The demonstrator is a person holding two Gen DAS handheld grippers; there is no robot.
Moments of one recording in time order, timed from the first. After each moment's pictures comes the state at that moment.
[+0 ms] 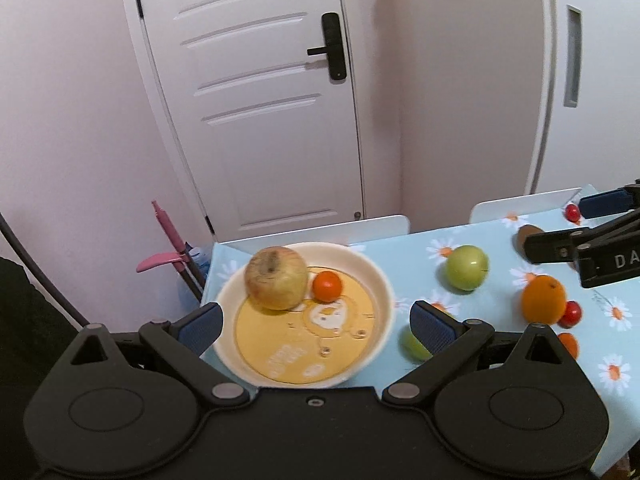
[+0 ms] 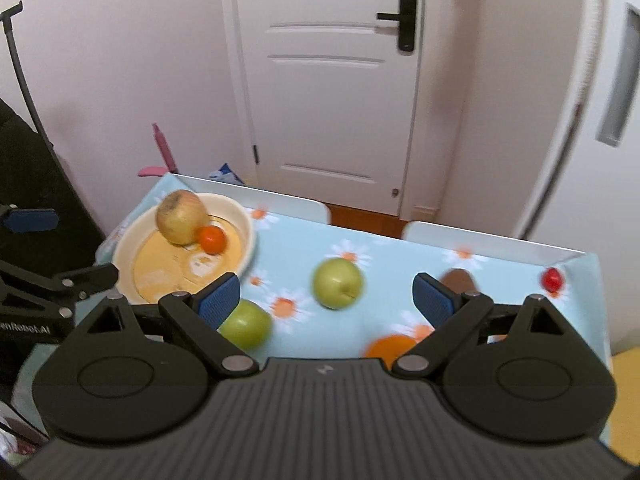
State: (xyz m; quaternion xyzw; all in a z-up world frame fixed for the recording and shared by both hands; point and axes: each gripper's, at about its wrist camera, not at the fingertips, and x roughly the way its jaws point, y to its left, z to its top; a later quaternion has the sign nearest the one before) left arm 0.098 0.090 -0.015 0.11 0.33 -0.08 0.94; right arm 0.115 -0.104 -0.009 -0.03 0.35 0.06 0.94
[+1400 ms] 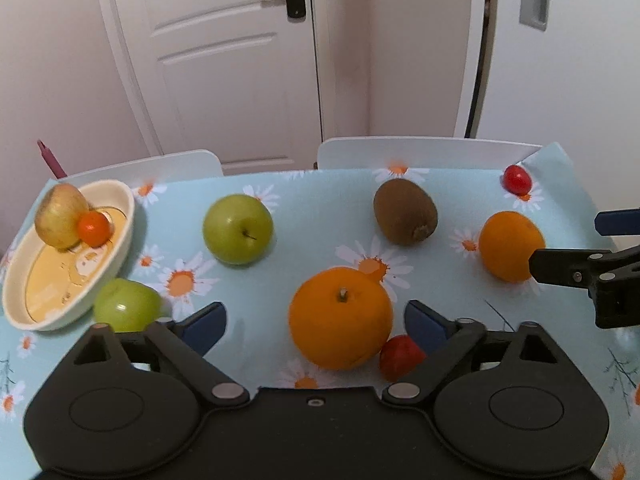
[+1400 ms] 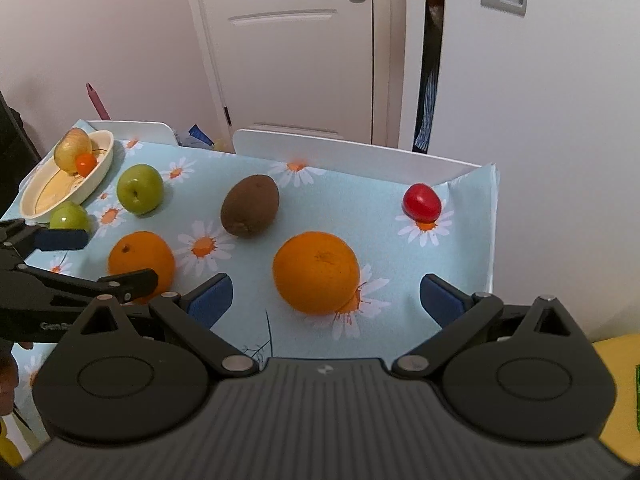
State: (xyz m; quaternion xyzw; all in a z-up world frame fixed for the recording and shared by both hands) left arm 0.128 -0.143 -0.119 0.07 0.41 -0.04 0.91; right arm 0.130 -0.332 -0.092 -0.02 0.40 0.08 0.91
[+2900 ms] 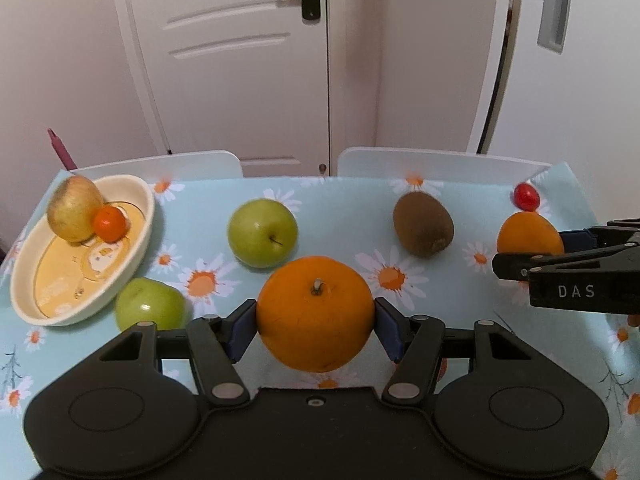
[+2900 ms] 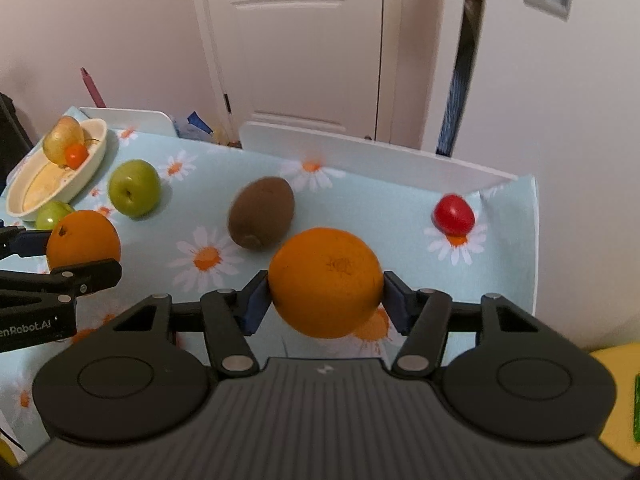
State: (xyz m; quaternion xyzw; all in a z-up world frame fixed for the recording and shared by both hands) left arm 0.123 -0.122 -0.103 0.04 0.40 -0.03 0.92; right arm 0.156 -0.304 -0.098 -0.04 0.40 0.08 0.91
